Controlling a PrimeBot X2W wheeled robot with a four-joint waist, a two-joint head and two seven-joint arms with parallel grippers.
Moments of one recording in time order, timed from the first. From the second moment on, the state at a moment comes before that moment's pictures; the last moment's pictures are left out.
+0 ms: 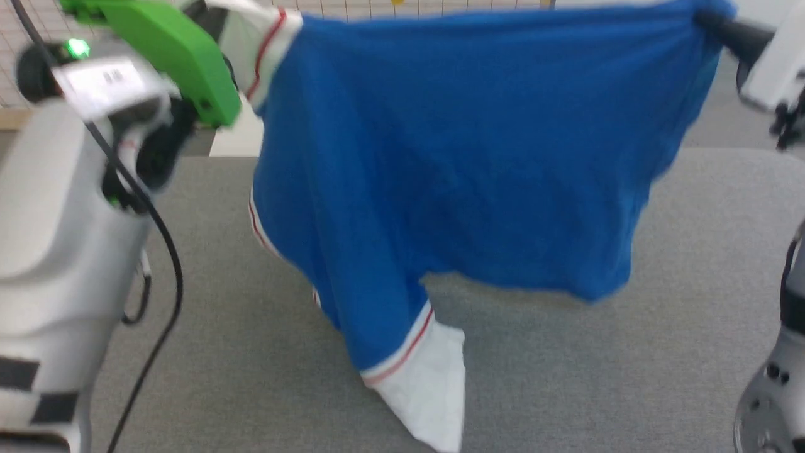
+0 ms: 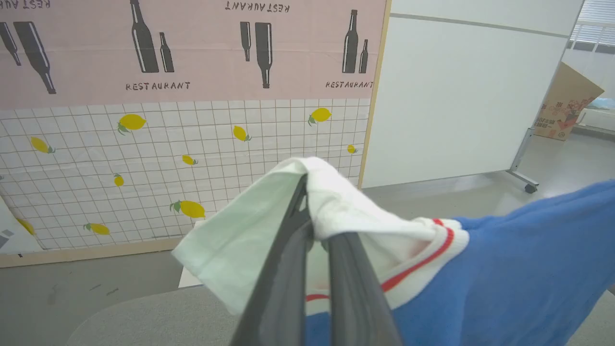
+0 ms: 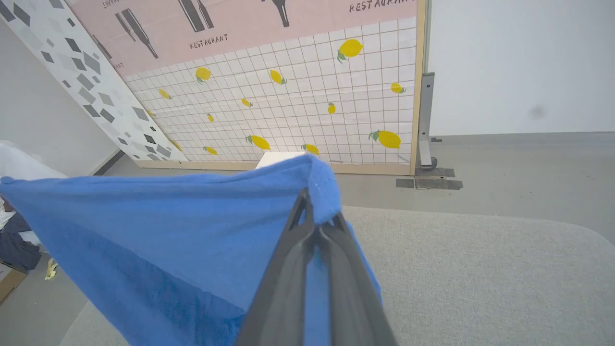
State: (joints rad) left arm -0.88 0.44 -0.40 0.15 -0.72 0.12 0.42; right arm -0.85 -0.11 -0.26 0.11 0.40 0.13 1.08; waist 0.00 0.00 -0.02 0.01
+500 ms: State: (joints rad) left arm -1.44 0.41 -0.40 0.52 -0.60 0.04 0.29; right arm -1.42 -0.05 -0.35 0.38 0.14 0.13 0.79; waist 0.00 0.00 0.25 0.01
